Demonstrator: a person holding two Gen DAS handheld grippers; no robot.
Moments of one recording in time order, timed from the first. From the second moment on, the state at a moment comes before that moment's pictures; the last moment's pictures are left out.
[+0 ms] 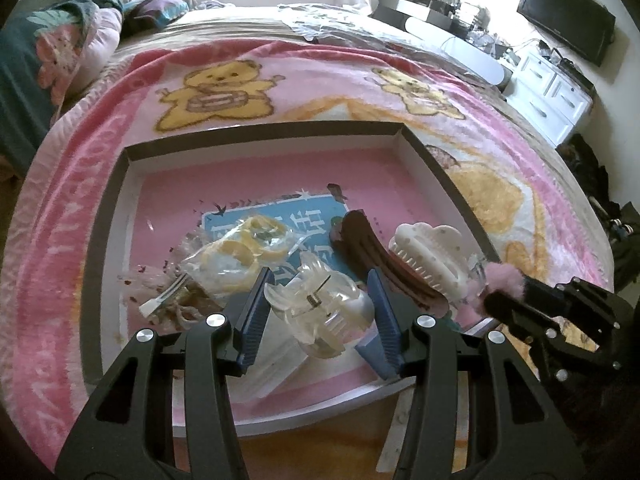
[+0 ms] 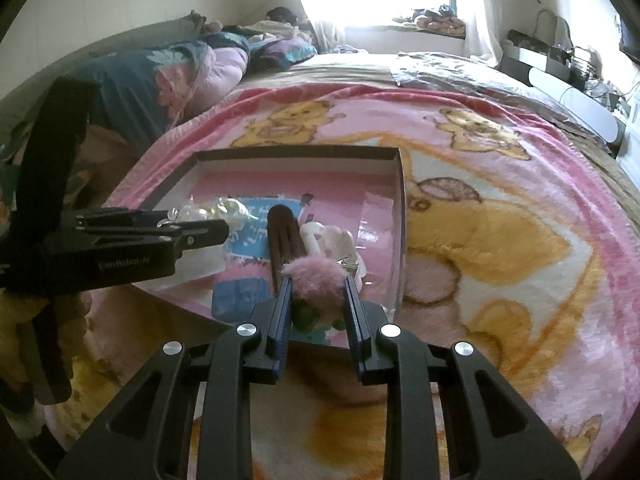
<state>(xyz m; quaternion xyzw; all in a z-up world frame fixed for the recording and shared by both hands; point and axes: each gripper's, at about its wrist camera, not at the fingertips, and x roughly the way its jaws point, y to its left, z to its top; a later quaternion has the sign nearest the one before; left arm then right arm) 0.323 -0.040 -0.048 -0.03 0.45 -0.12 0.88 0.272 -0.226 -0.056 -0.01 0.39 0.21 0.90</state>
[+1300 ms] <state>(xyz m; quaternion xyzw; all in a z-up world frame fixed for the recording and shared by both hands) 0.201 0.048 0.003 -0.05 0.39 -0.04 0.92 0.180 -0.210 -0.027 -0.01 0.37 0.23 0.90</state>
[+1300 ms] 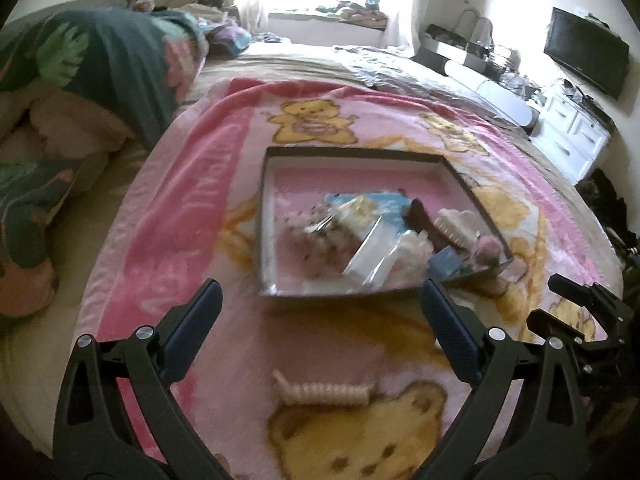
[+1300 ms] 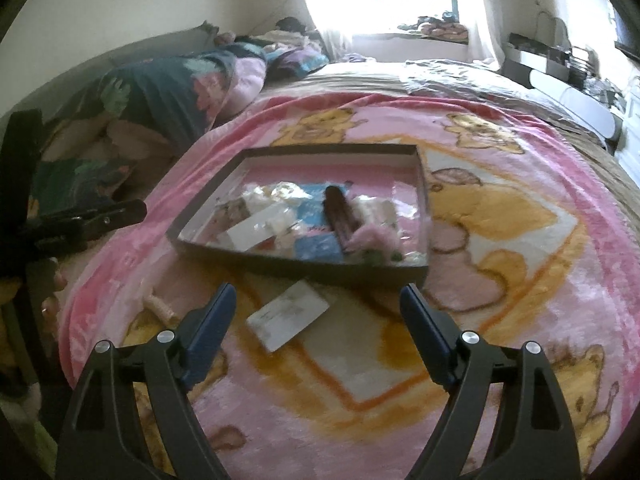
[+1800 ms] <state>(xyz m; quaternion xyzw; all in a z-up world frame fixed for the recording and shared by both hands) 0.163 0.084 -0.059 -0.08 0.46 -0.03 0.89 0.198 -0.171 -0.075 0.01 0.45 0.24 0.86</state>
